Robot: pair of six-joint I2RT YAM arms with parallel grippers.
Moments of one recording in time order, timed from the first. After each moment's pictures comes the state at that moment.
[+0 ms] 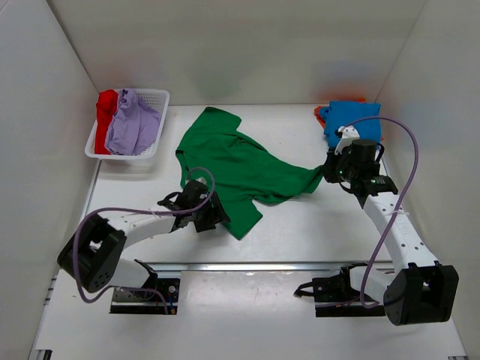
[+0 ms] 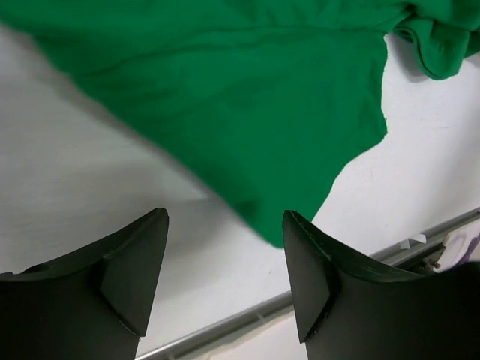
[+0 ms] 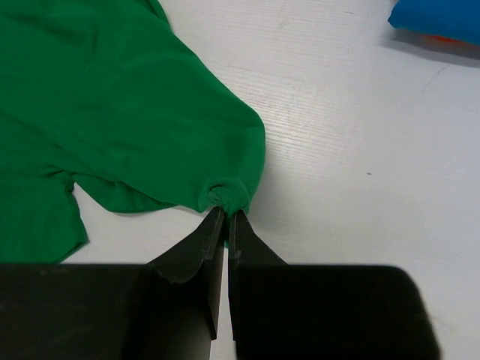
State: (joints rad) left arm -0.61 1.33 0.56 -0.15 0.13 -0.92; right arm 0.08 1.10 0.89 -0.37 -0.20 0.03
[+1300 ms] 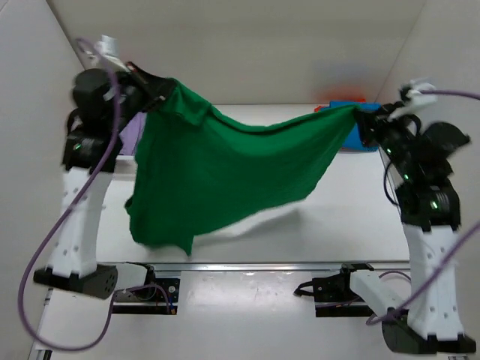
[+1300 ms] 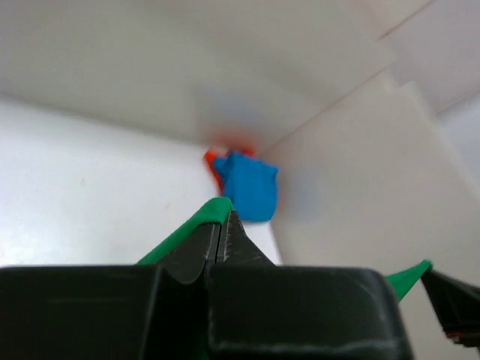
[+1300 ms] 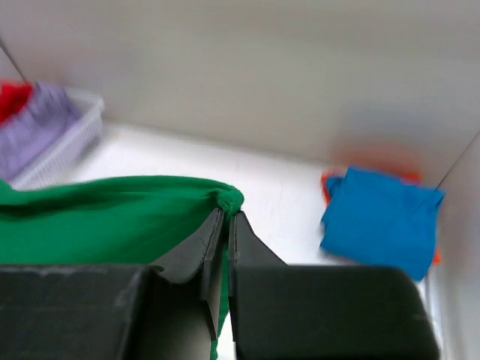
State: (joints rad) left arm -0.21 1.27 1.86 -0.57 0.17 -0.73; right arm 0.04 0.90 1.46 -0.47 -0.25 0.04
